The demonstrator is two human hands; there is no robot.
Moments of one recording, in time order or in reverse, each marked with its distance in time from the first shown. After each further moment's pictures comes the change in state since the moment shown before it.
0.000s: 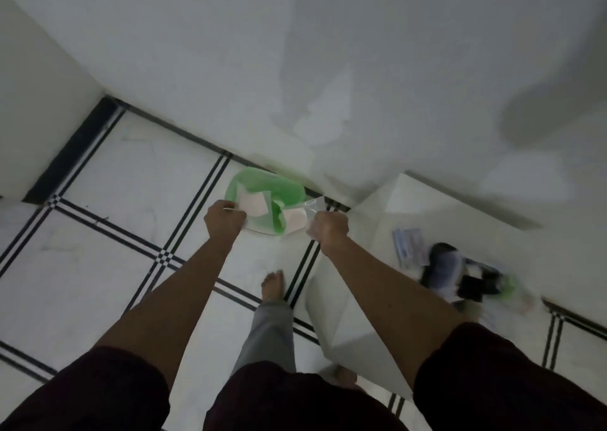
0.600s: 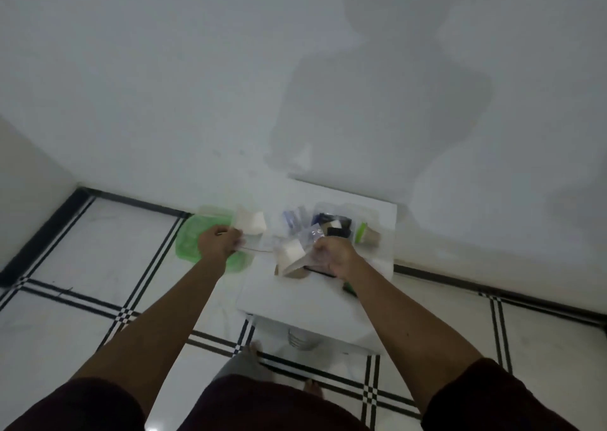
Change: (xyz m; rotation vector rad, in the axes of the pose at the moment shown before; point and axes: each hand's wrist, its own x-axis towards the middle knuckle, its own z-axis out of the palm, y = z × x) left_hand -0.344 0.019 0.064 -0.300 -0.202 0.203; right_hand -0.156 0.145 -0.298 0.395 -0.177 -0.133
